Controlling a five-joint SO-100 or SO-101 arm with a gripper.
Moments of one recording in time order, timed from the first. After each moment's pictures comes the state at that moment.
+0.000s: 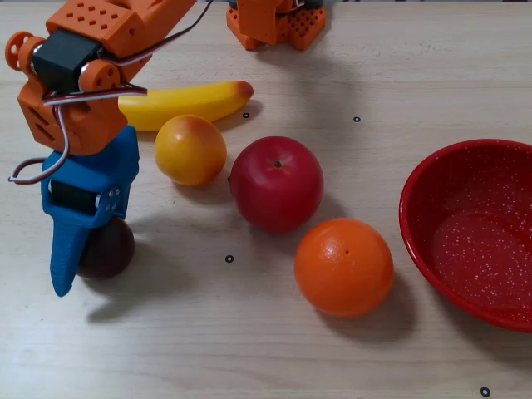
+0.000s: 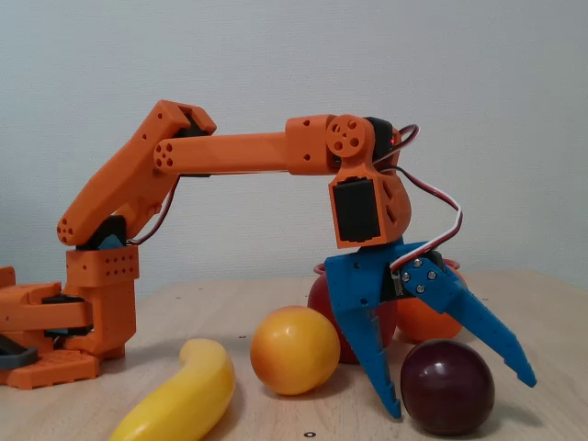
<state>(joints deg) 27.4 40.6 34.2 82.4 -2.5</state>
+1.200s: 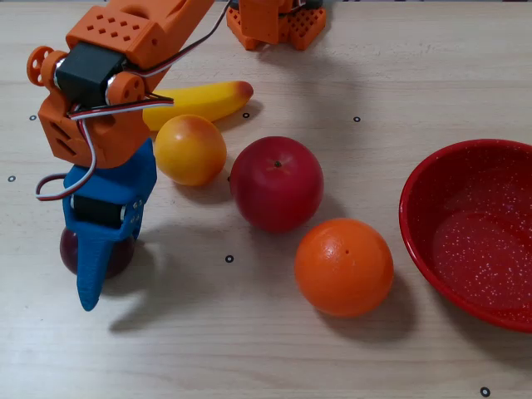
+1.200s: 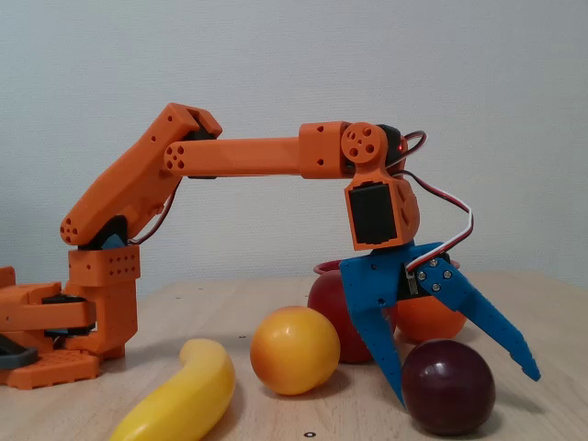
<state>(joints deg) 24.0 39.8 34.1 80.8 -4.1</state>
